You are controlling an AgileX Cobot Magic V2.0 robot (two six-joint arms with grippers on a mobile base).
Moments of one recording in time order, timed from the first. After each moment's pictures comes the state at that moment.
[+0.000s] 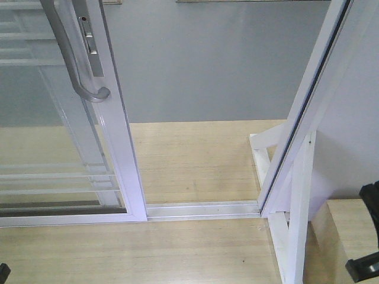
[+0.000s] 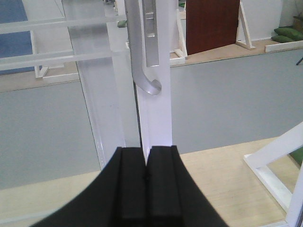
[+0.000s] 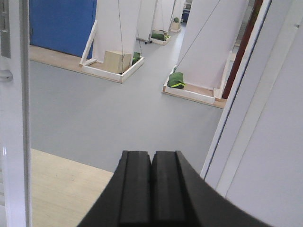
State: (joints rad) left arm -0.16 -0.01 0.03 0.10 0.21 -0.04; right arm 0.22 0.07 -0.01 0.13 0.13 -0.30
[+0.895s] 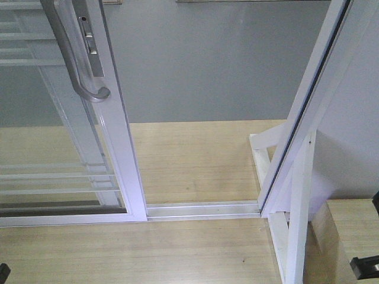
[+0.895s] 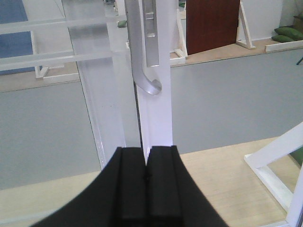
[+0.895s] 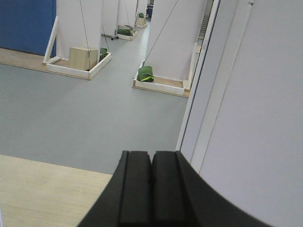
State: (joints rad) left arm -0.16 -0.01 0.03 0.10 0.21 -0.04; right arm 0.08 -0.01 0.03 0.10 0.17 -0.26
